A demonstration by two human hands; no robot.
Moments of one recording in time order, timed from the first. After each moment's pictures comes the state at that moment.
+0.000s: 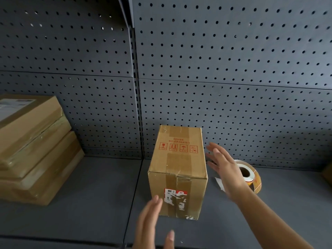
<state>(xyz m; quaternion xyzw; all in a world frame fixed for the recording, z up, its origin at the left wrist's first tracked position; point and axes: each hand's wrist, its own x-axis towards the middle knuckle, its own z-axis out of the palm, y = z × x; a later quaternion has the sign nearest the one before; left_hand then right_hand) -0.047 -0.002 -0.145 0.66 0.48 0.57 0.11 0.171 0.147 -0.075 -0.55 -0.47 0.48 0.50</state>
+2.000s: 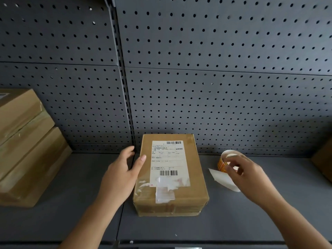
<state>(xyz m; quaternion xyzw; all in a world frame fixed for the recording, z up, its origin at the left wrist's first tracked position) -0.106 0.103 -0.066 0.59 0.69 0.33 0.26 0.233 0.100 -0.069 -0.70 -0.63 0.17 0.27</state>
